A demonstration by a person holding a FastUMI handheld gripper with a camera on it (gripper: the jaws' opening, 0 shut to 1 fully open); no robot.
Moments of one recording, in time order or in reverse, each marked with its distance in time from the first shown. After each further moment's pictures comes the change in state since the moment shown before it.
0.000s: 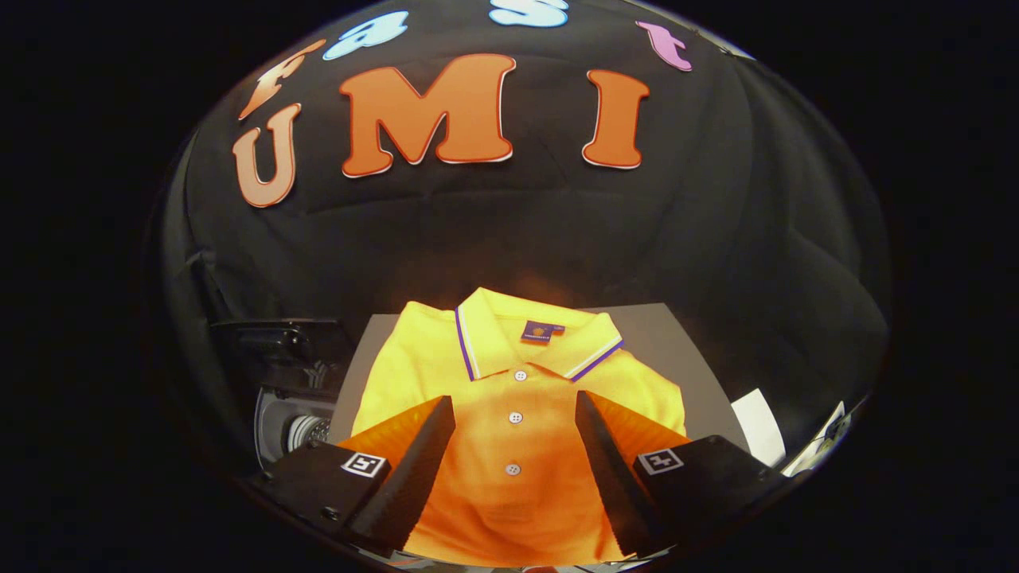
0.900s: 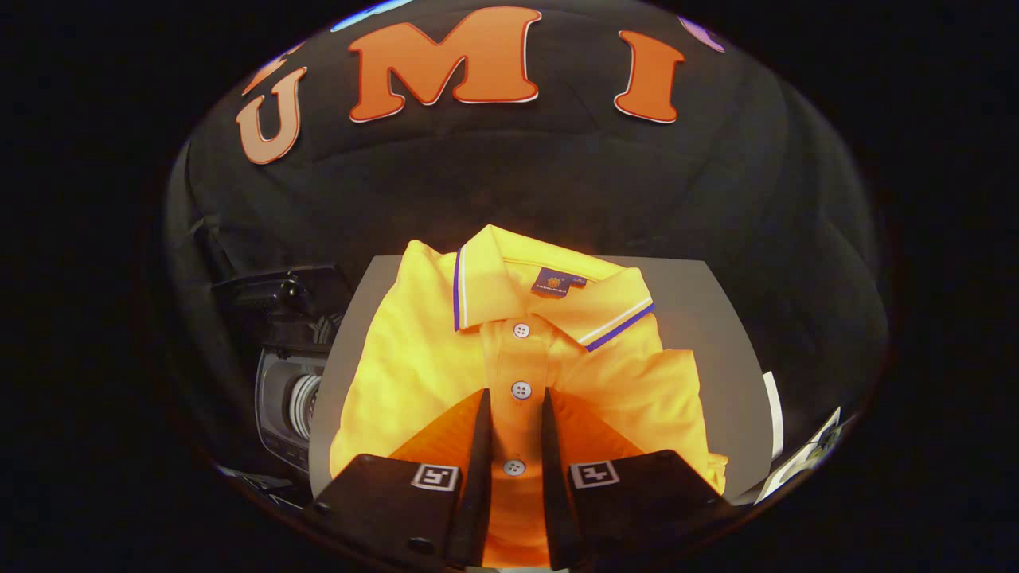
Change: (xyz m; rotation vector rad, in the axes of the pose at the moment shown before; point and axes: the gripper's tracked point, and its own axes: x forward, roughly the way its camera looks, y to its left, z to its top) arm 0.017 0.008 -0.031 -0.097 0.214 0.053
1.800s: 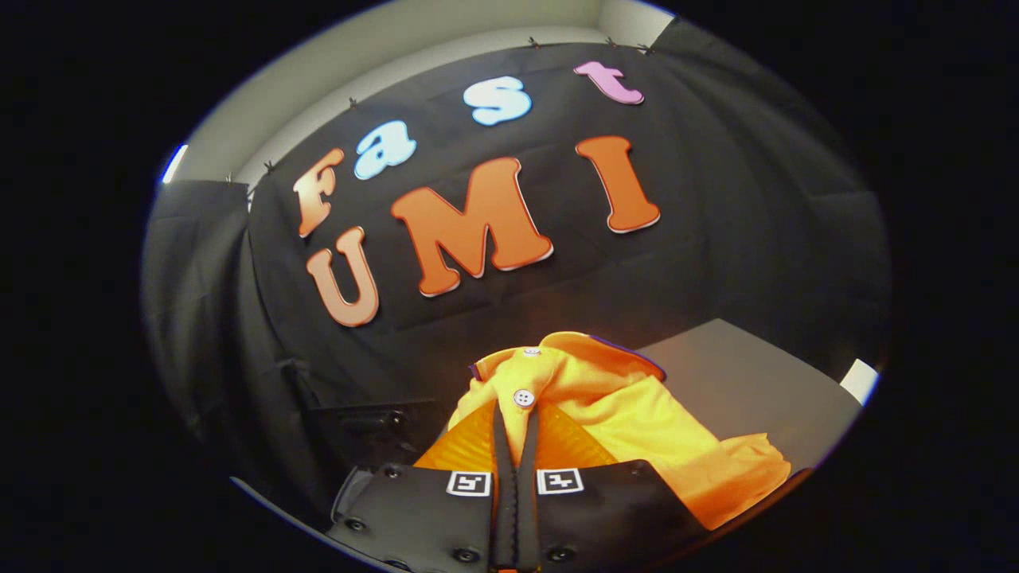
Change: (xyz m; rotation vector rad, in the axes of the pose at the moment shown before) arm -0.098 0.015 0.051 0.258 -0.776 0.350
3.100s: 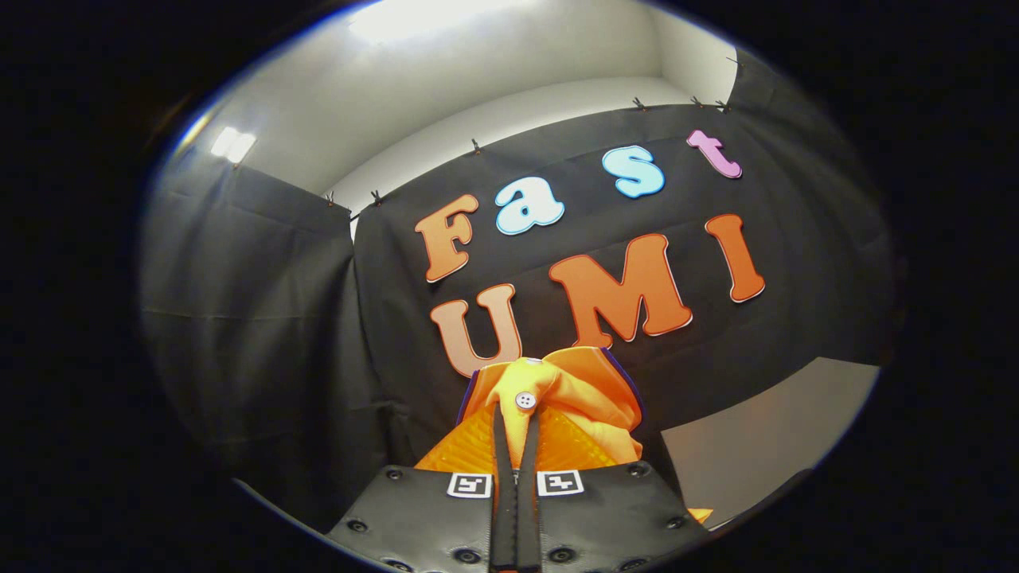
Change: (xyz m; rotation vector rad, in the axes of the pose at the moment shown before) arm -0.053 0.320 -0.003 -0.103 -0.189 0.181
